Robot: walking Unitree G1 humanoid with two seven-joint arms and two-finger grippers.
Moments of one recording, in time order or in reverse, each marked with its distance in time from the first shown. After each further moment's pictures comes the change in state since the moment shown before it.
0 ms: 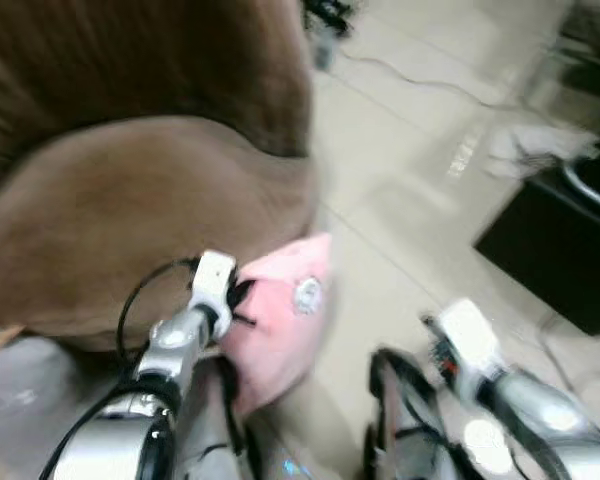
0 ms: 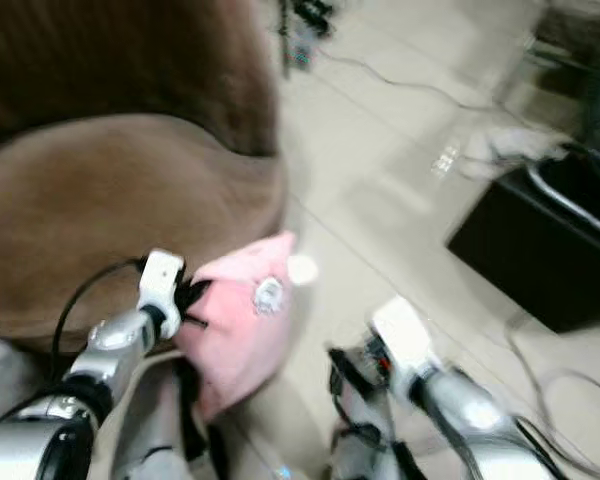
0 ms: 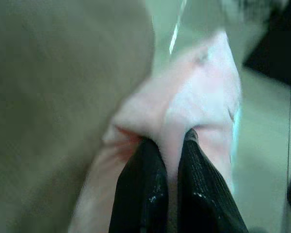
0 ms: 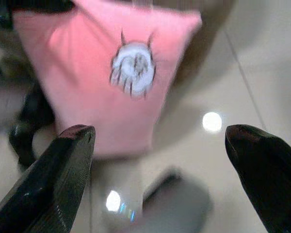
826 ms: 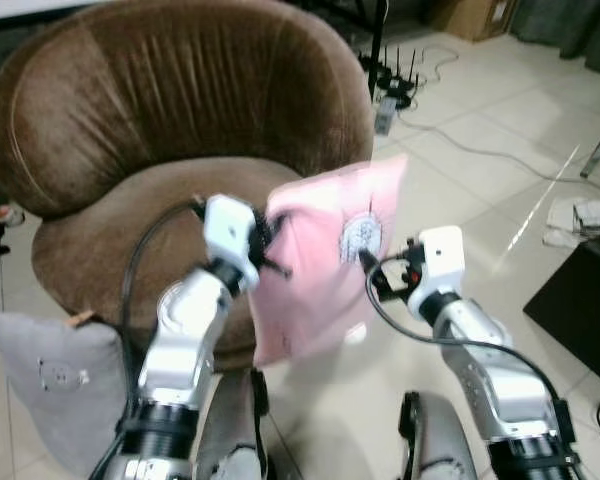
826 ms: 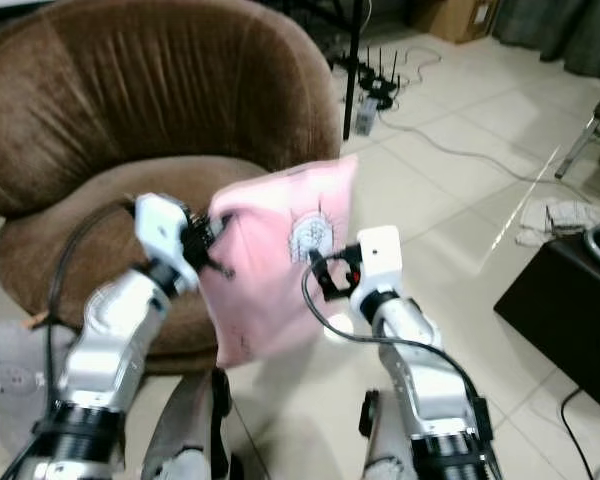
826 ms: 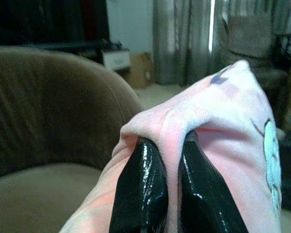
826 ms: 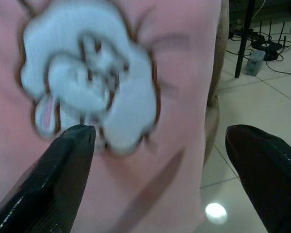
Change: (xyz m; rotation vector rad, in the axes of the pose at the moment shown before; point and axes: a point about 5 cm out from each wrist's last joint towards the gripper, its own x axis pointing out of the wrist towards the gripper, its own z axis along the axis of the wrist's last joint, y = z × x) left arm -0.033 -0.048 0.111 0.123 -0.472 -0.051; right arm 0.057 -0.012 0.047 0.214 -0.268 -0.257
